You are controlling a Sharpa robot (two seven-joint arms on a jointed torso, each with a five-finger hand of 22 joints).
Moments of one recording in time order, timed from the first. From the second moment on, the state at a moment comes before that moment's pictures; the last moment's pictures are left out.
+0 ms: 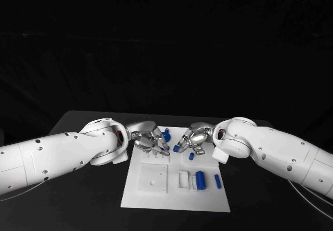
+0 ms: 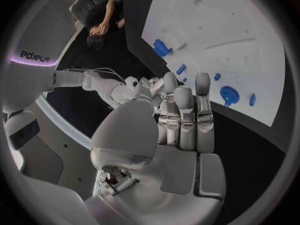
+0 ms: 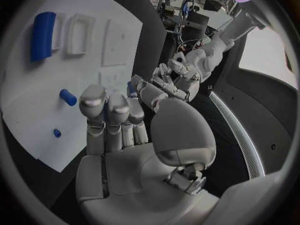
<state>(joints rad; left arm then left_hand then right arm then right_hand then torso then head) 1.41 -0.73 -0.22 1.48 -1.09 -0.06 0.12 1.28 0.02 -0.22 0.16 0.24 1.07 0.08 0.11 0.16 1.43 -0.02 0.35 0.25 1.28 -0.08 1.15 0.53 0.01 1.25 -0.10 0.26 1.31 1.09 -0.66 0.23 1.34 -0.87 0.20 -0.29 1.20 0.00 0.50 -0.27 0.11 1.25 0.06 0.06 0.07 1.34 -0.04 1.12 1.25 1.44 -0.10 1.05 1.04 0.07 1.47 -0.11 0.84 1.31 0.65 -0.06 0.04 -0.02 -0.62</state>
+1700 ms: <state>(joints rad) 1.41 -0.68 -0.23 1.47 -1.14 0.03 0.05 1.34 0.11 -0.20 0.20 0.43 0.97 0.09 0.25 0.07 1.39 -0.01 0.39 0.25 1.27 -0.08 1.18 0.51 0.01 1.23 -0.10 0.31 1.31 1.09 -0.65 0.22 1.37 -0.84 0.28 -0.33 1.19 0.00 0.49 -0.27 0.12 1.25 0.06 0.06 0.07 1.34 -0.04 1.12 1.26 1.44 -0.09 1.05 1.05 0.07 1.47 -0.11 0.84 1.31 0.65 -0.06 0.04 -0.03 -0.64</state>
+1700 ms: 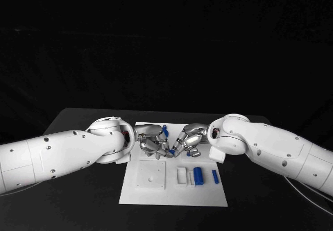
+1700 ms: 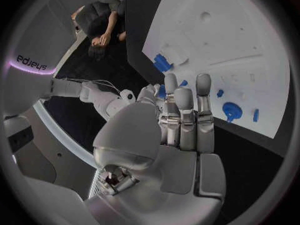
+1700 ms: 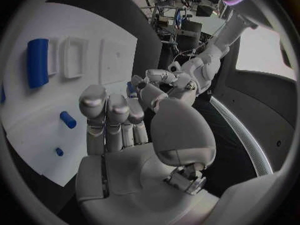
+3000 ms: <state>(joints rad) 1.41 -0.64 -0.24 1.45 -1.11 0.06 0.00 1.36 0.11 -0.20 0.17 0.45 0.98 0.09 0.25 0.07 1.39 -0.01 0.39 0.25 1.27 -0.08 1.19 0.51 0.01 1.23 -0.10 0.33 1.31 1.09 -0.64 0.21 1.37 -0.85 0.28 -0.36 1.19 0.00 0.50 -0.27 0.14 1.25 0.06 0.06 0.07 1.34 -0.04 1.12 1.26 1.44 -0.09 1.05 1.05 0.07 1.47 -0.11 0.84 1.31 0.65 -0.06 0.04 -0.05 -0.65</state>
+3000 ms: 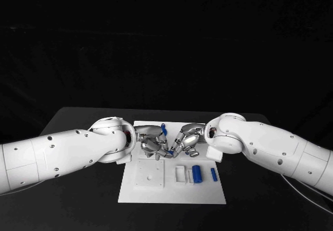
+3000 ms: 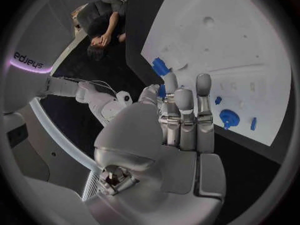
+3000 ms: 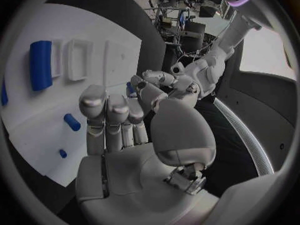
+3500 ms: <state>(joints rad) 1.41 -0.64 -0.24 1.45 -1.09 0.06 -0.01 1.35 0.10 -0.21 0.17 0.44 0.98 0.09 0.25 0.07 1.39 -0.01 0.39 0.25 1.27 -0.08 1.19 0.51 0.01 1.23 -0.10 0.33 1.31 1.09 -0.64 0.20 1.37 -0.86 0.27 -0.37 1.19 0.00 0.50 -0.26 0.14 1.25 0.06 0.06 0.07 1.33 -0.03 1.12 1.26 1.44 -0.09 1.05 1.05 0.07 1.47 -0.11 0.84 1.31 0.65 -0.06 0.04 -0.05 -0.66</state>
